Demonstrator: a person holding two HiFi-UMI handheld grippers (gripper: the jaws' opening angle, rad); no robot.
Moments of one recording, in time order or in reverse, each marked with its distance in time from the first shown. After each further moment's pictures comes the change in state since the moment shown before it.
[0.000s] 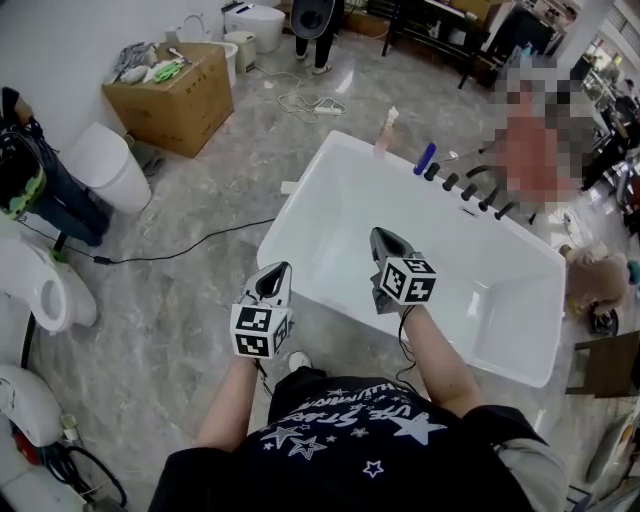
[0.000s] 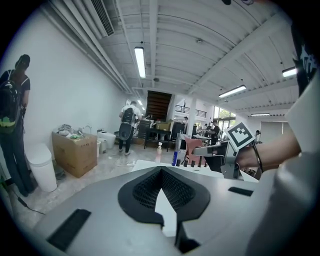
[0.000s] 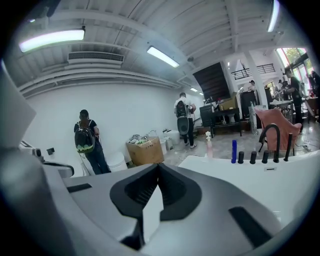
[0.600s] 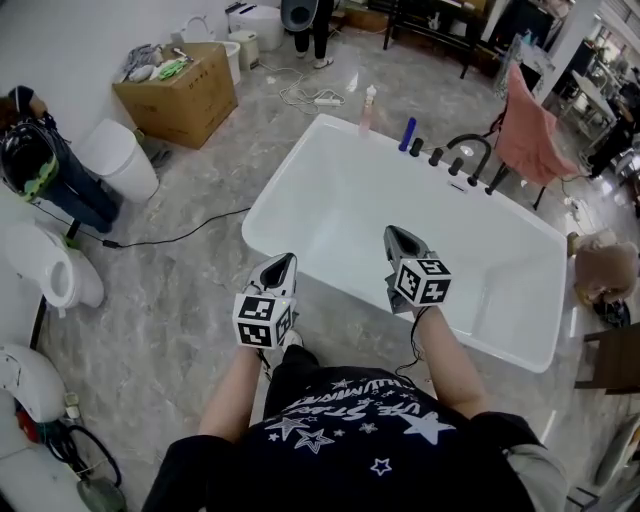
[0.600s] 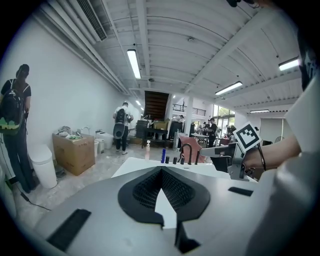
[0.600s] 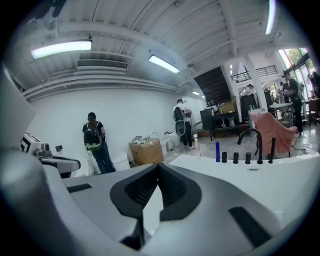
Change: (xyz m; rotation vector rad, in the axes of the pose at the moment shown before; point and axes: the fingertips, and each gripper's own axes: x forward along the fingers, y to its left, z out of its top) left arm -0.032 -0.150 -0.034 0.021 0.003 0.017; right arm -0.156 -0.078 -0.032 -0.036 -0.030 0.035
